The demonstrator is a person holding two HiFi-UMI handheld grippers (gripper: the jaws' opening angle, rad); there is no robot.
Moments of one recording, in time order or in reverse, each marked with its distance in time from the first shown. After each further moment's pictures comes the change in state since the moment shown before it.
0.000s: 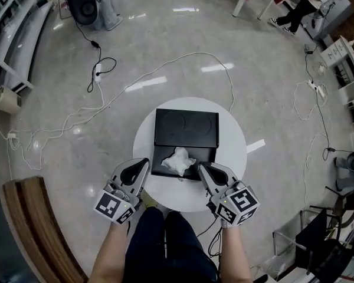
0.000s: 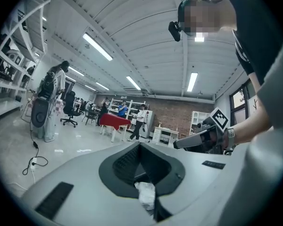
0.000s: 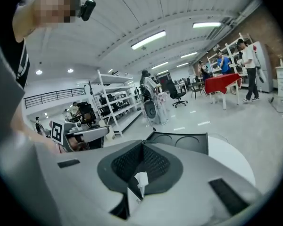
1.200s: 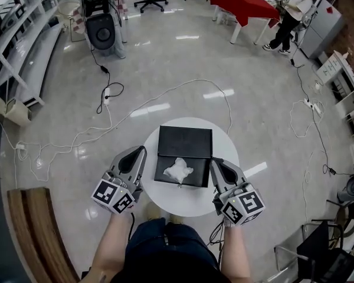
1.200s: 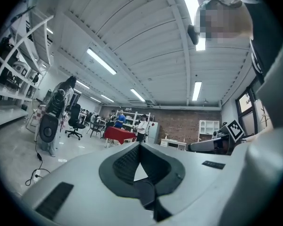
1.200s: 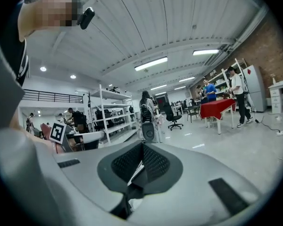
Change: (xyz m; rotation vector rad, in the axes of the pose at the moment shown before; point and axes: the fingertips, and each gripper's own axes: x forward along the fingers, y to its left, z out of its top) left arm -0.018 -0.011 0.116 0.003 -0.146 0.072; right arm -0.078 0.024 0.103 -0.089 -0.253 -0.080
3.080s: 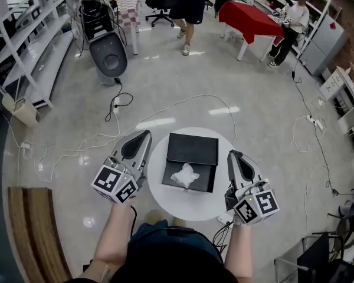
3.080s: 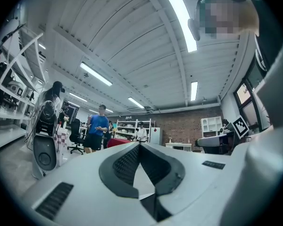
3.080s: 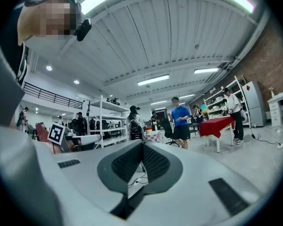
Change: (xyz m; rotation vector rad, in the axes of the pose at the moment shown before) left arm -0.019 -0.006 0.083 0.126 -0.095 0.022; right arm -0.030 0.024 0.074 -0.068 -0.192 -0.031
